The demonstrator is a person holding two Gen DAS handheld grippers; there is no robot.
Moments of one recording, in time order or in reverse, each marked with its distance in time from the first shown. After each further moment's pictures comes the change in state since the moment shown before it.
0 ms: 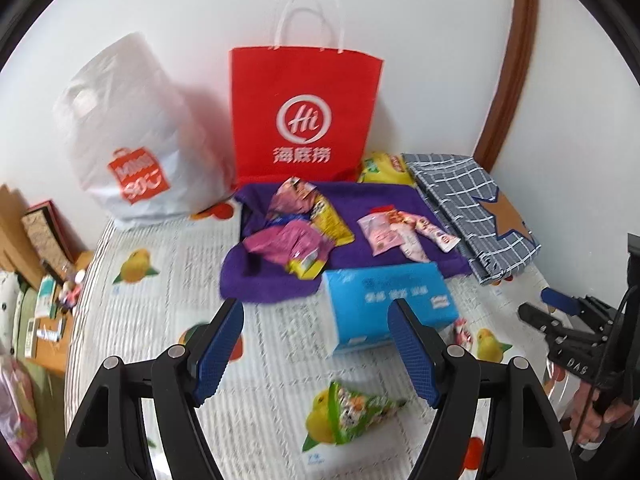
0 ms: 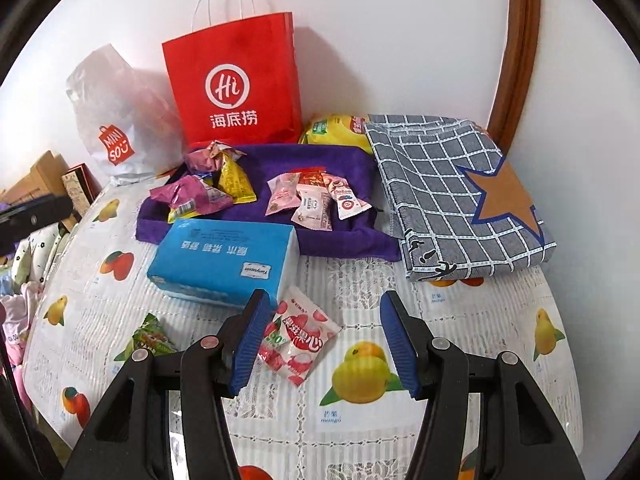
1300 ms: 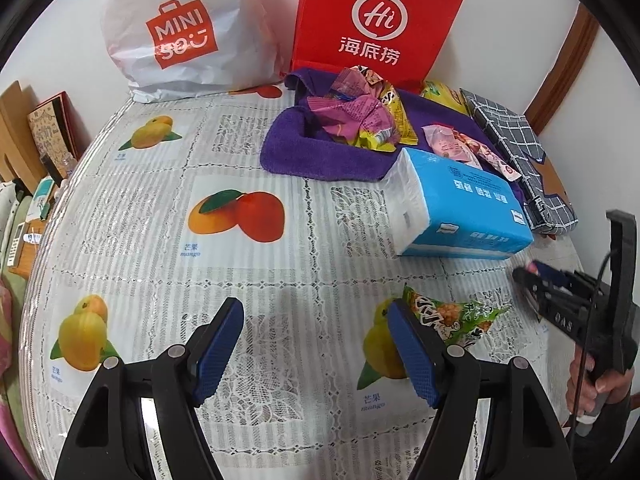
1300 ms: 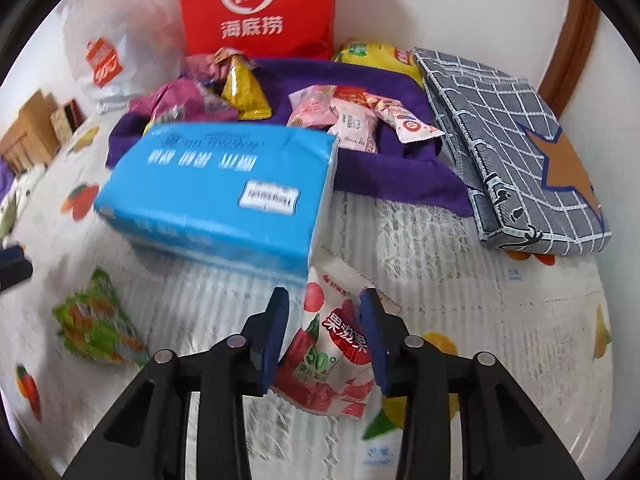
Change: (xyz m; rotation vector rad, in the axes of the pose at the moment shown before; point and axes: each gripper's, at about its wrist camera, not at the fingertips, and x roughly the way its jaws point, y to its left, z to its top) left arm 0.060 0.048 -0.082 -0.152 0.203 0.013; right arm 0.101 0.036 -0.034 -0.125 0.185 -0.001
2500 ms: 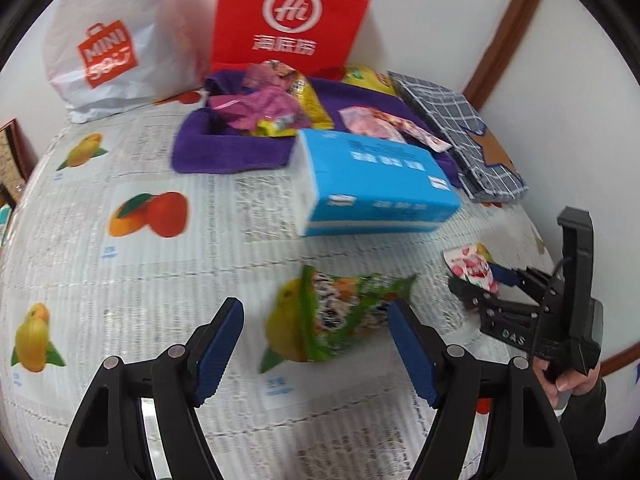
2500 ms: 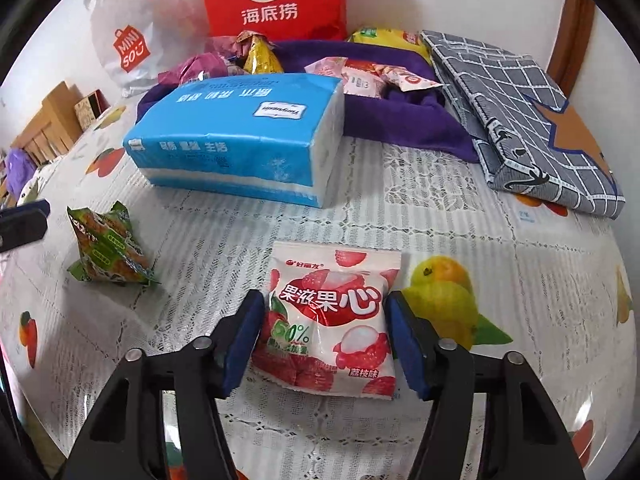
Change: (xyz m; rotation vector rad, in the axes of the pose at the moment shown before) left arm -0.005 -0.054 -0.017 0.123 -0.001 -0.157; right arm -0.001 -0.015 -0.044 0.029 -0.019 0.073
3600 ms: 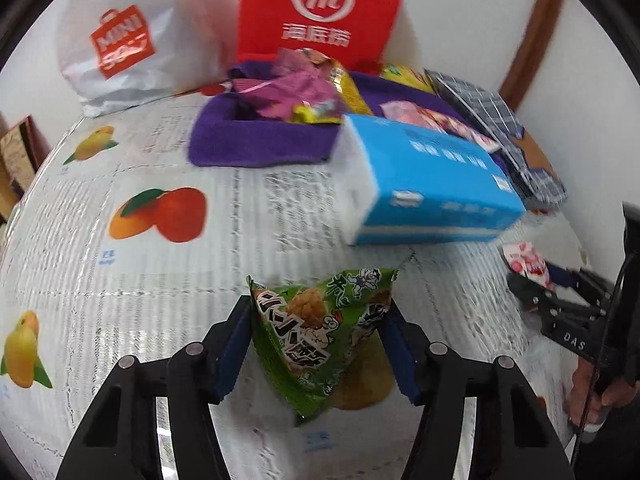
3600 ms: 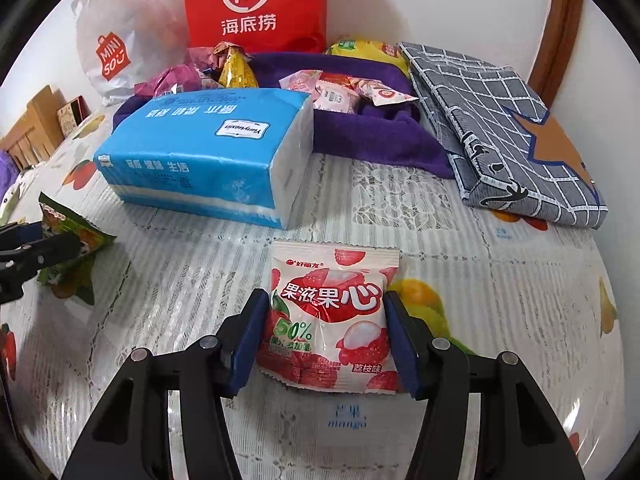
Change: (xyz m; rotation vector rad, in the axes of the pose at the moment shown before) left arm 0.043 0.025 0.001 -0.049 -0.050 0.109; right arm 0.007 -0.007 0.009 0.000 -0.054 -0.061
